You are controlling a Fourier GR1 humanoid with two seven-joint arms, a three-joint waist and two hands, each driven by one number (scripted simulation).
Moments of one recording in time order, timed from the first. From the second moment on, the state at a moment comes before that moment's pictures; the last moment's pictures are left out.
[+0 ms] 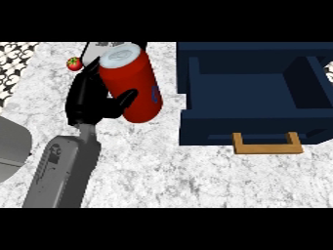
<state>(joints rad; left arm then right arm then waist) -0.48 0.01 -0.02 -1.43 0.25 0.24 0.10 0.50 0.00 -0.69 -2.28 -0.54 0.49 0.20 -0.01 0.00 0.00</state>
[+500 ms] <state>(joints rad) -0.70 0.00 -0.07 -1.36 0.22 0.38 0.18 0.47 -0.02 -0.67 -2.30 -0.54 0.45 0.23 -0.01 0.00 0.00</state>
